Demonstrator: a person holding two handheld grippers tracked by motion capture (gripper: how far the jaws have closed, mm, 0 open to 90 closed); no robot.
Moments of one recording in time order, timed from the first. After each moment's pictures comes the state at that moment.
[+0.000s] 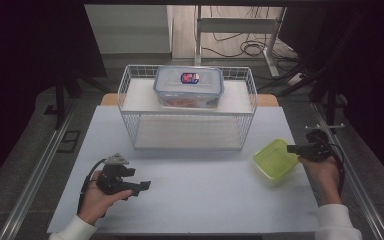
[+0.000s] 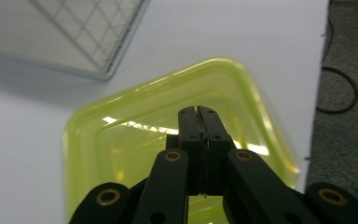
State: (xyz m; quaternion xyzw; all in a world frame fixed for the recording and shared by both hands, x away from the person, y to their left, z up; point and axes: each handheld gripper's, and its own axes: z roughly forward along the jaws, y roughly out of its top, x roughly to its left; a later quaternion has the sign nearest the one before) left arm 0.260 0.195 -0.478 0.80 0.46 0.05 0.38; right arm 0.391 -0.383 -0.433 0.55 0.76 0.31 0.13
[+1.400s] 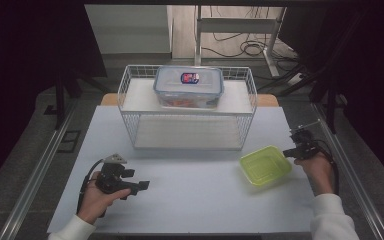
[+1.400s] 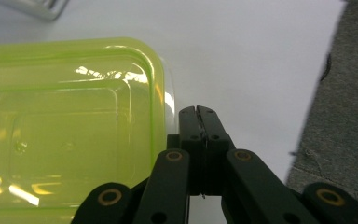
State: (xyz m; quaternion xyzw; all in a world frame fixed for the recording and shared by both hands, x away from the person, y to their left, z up) left arm 0.264 0.202 -0.485 0.79 0.47 0.03 0.39; right arm 0.412 -0.363 -0.457 0.52 0.83 0.19 0.12
